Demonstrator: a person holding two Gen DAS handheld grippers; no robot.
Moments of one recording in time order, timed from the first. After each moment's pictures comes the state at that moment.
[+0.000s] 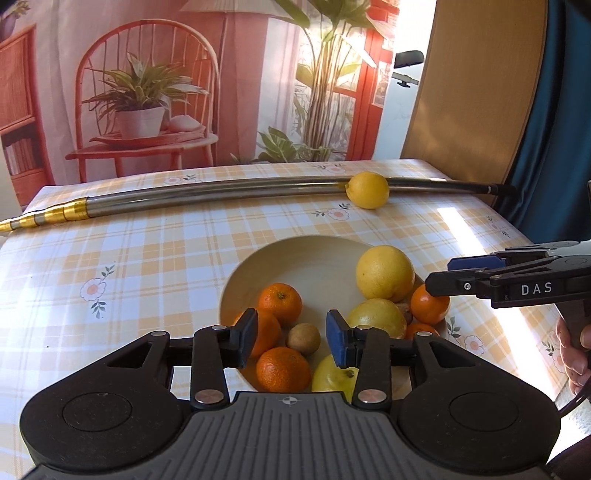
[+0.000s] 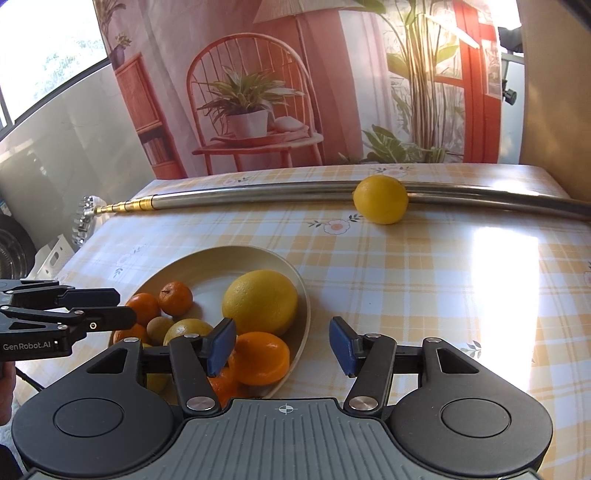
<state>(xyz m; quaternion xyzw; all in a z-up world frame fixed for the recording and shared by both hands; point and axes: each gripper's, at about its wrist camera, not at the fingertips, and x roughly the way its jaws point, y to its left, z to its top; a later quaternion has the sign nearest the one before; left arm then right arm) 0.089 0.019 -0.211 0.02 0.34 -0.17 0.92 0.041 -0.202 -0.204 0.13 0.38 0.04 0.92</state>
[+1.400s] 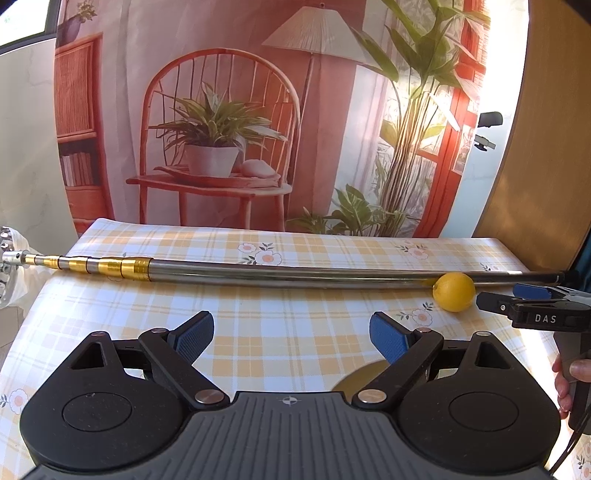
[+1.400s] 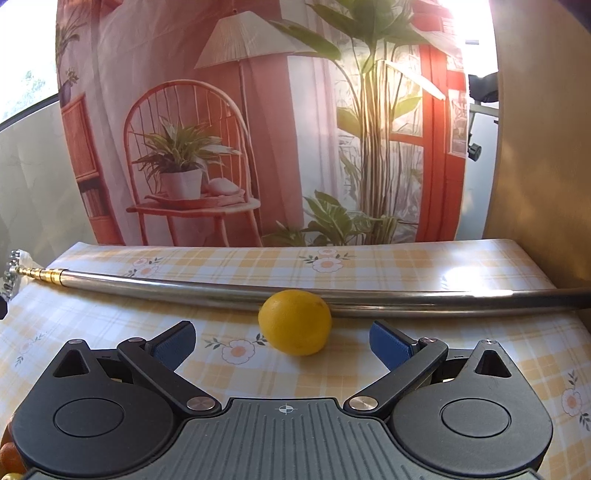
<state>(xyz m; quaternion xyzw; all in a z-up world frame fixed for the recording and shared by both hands) 0.166 0.046 -0.168 -0.02 0.30 -0.07 0.95 0.151 -0.270 -0.216 0.09 0.30 -0.04 0.95</state>
